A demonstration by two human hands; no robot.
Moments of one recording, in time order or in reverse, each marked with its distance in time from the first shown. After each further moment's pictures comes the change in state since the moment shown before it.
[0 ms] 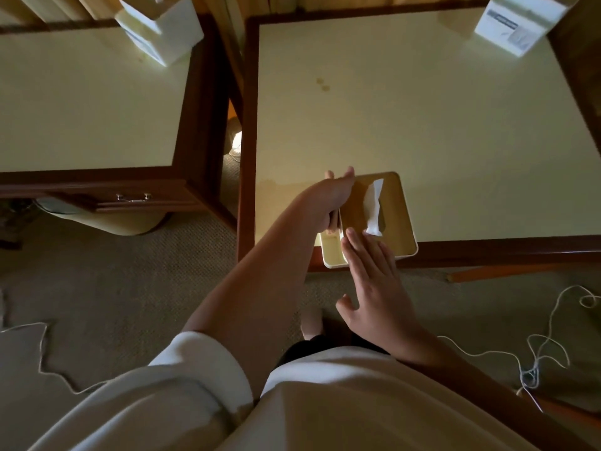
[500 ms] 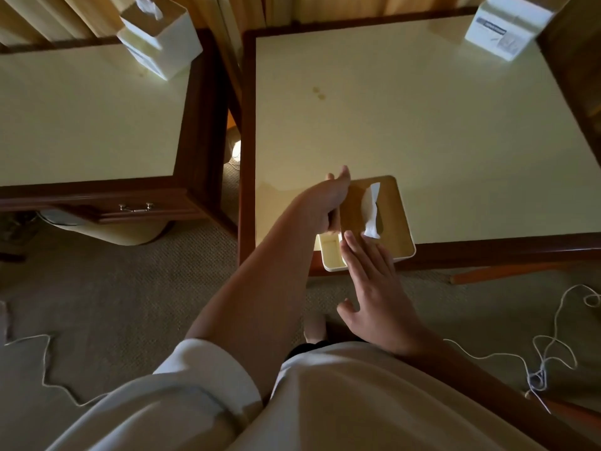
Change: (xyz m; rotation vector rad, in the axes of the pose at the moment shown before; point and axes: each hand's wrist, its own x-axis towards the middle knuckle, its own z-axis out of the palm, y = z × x) left_hand -0.011 0.009 -0.004 -0.010 0.014 -0.039; right_hand 0.000 0.003 0.001 0.018 0.013 -0.027
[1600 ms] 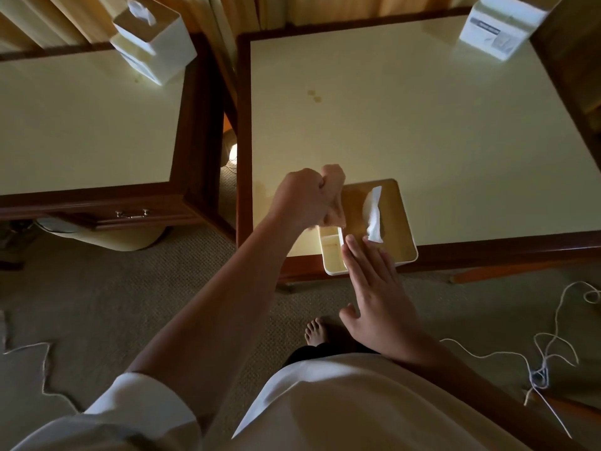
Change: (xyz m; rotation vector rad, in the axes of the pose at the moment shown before) left_hand -0.027 -0.004 -0.036 0.899 0.402 0.531; right_hand -0.002 -0.001 -0.004 -0.053 -0.020 0.013
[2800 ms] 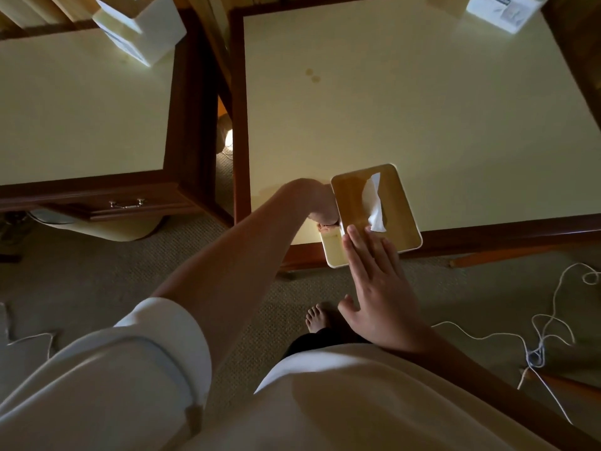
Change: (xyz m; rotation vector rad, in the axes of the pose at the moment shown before) left_hand 0.040 -0.003 0.039 0.450 -0.685 0.242; right_hand -0.004 -0.006 0.003 -0.100 -0.018 0.030
